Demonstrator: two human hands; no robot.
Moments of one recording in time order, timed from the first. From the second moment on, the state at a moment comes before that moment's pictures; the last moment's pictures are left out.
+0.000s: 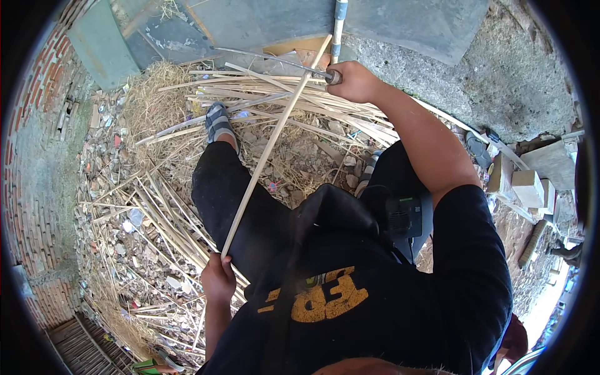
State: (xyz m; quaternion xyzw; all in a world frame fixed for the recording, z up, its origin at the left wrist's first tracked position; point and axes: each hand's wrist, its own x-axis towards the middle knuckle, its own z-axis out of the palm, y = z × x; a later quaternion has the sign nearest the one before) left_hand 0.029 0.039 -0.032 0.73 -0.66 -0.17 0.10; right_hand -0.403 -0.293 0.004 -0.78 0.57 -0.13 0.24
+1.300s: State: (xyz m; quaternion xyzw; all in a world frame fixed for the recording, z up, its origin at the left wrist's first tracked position) left_hand 0.035 0.040 -0.038 0.71 -0.66 -0.20 0.11; right_hand -0.405 -0.300 -0.015 -0.81 0.53 -0.15 0.17
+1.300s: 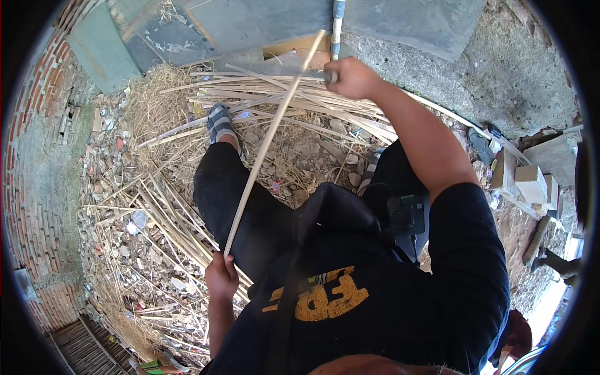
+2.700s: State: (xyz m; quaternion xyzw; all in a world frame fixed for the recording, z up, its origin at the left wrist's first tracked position) left_hand 0.041 0.041 -0.002 0.72 -0.52 -0.41 0.22; right_hand -0.423 -0.321 0.000 -0.67 0.65 -0.26 0.23
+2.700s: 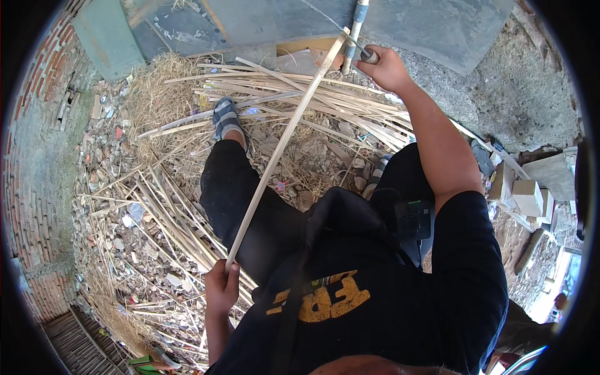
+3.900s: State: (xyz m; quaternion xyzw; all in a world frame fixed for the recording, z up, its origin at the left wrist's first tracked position) left_hand 0.030 0.041 -0.016 0.74 -0.57 -0.26 0.25; right_hand -0.396 -0.311 -0.012 -0.78 0.56 -0.24 0.17
